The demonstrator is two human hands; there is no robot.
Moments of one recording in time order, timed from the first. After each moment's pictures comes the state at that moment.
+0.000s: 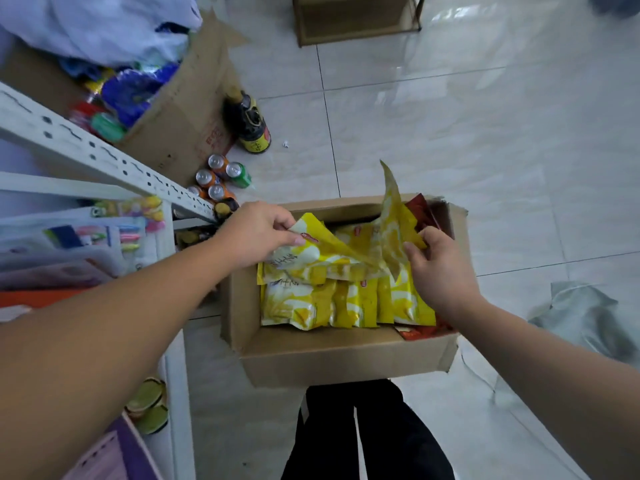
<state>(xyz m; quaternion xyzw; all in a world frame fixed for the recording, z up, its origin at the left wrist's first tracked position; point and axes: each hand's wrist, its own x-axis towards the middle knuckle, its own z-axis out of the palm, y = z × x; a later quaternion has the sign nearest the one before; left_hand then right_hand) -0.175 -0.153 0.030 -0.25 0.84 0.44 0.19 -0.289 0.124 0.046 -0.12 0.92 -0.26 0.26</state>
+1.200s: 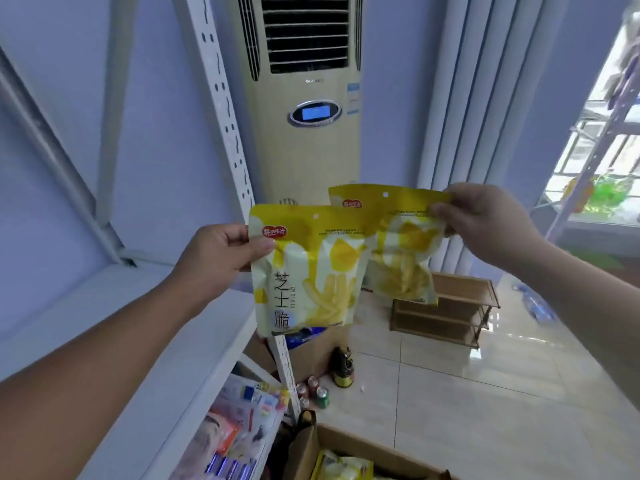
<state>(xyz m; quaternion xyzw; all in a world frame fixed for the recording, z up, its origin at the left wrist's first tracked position) -0.058 -0.160 0.628 -0.37 0.71 0.49 -0.35 -0.380 0.004 0.650 -0.53 0.74 -0.41 0.01</state>
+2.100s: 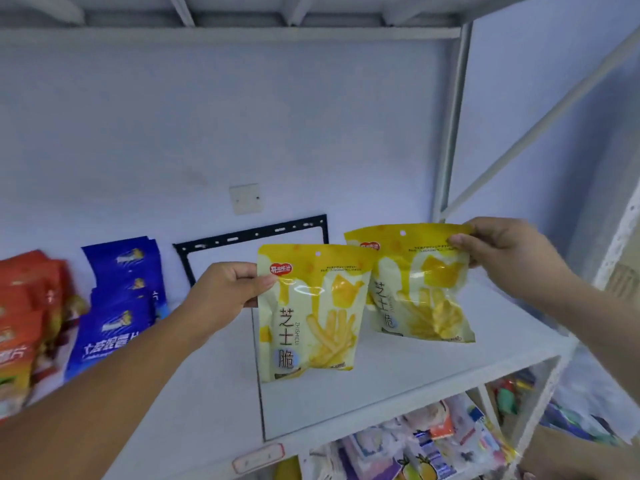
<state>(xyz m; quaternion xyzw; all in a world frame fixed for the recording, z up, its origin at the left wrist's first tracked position) 0.353 0.134 0.664 -0.65 0.46 0.29 -0.53 0.002 -0.021 0.700 -0.80 0.43 -0.37 0.21</state>
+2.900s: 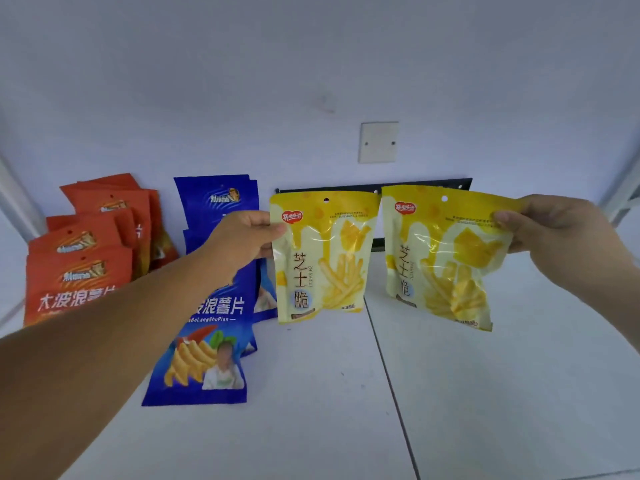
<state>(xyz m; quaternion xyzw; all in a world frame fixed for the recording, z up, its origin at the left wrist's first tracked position) 0.653 0.131 0.603 -0.69 0.34 0.29 -0.57 0.299 -0.057 0.643 -0.79 0.37 -0.37 0.30</state>
